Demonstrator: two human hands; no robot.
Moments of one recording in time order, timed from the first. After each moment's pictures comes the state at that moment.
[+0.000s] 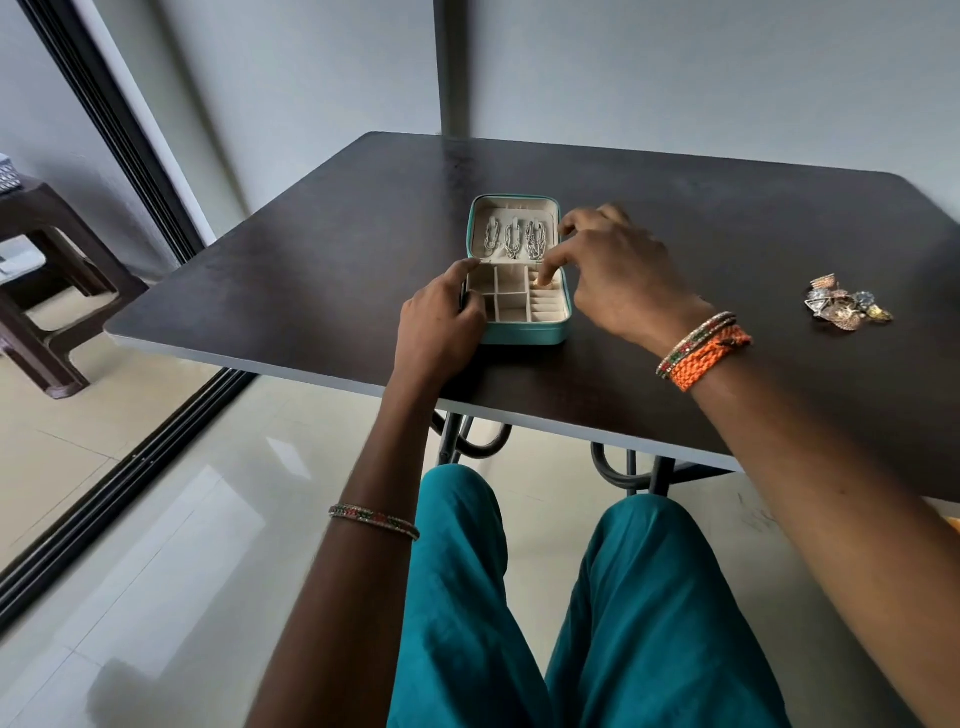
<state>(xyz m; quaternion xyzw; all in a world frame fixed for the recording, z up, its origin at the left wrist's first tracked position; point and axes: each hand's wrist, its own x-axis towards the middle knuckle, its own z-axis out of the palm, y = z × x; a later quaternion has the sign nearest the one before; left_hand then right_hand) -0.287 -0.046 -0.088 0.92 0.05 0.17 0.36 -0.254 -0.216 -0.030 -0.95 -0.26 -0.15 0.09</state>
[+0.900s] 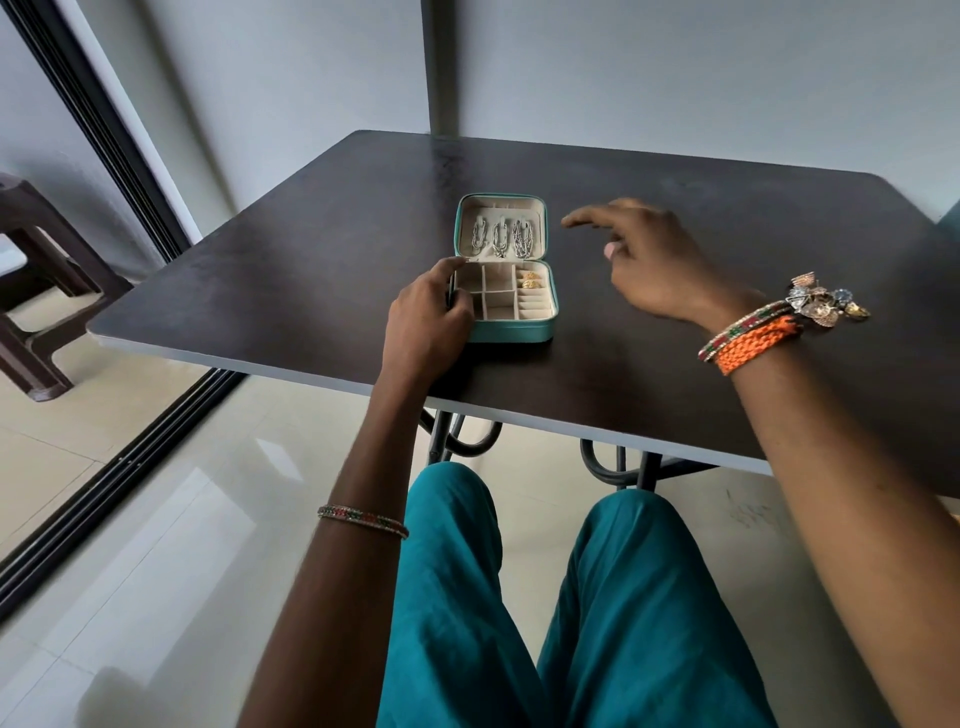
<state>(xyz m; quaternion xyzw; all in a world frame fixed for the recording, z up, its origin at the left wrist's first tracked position) -0.283 -0.044 -0.096 0.90 0.04 0.19 0.39 -0.234 -0.255 -0.029 -0.93 -0.26 -0.13 0.23</state>
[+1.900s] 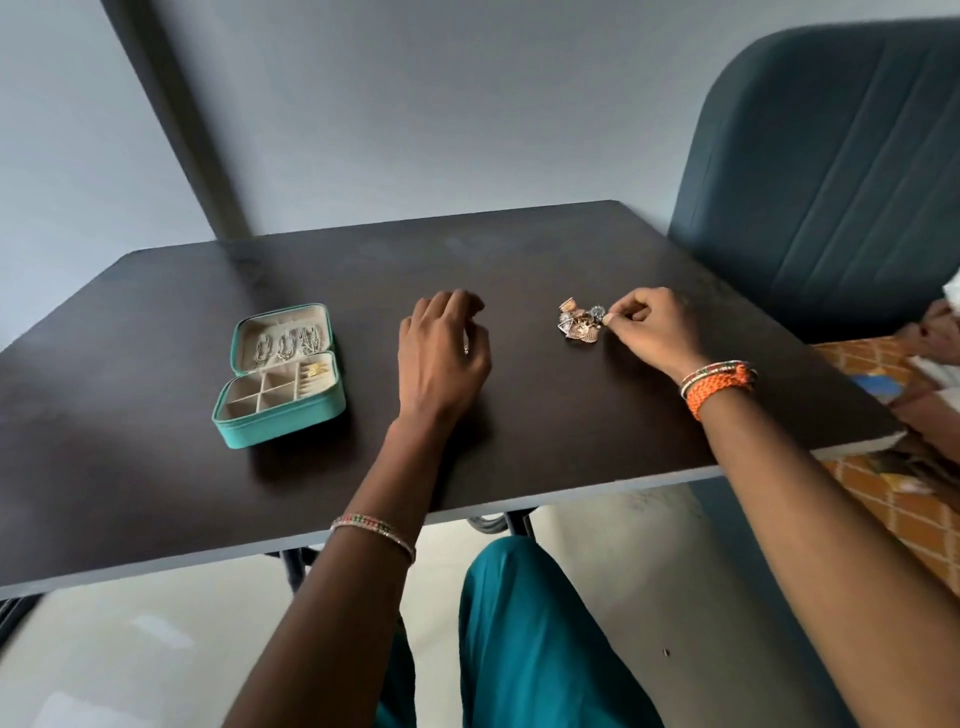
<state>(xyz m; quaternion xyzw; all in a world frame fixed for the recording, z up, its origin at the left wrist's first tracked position) -0.228 -0.228 -0.081 0.87 -0.19 0.32 0.32 -0.219 -0.473 -0.093 -0.90 0.10 -0.24 0.35</state>
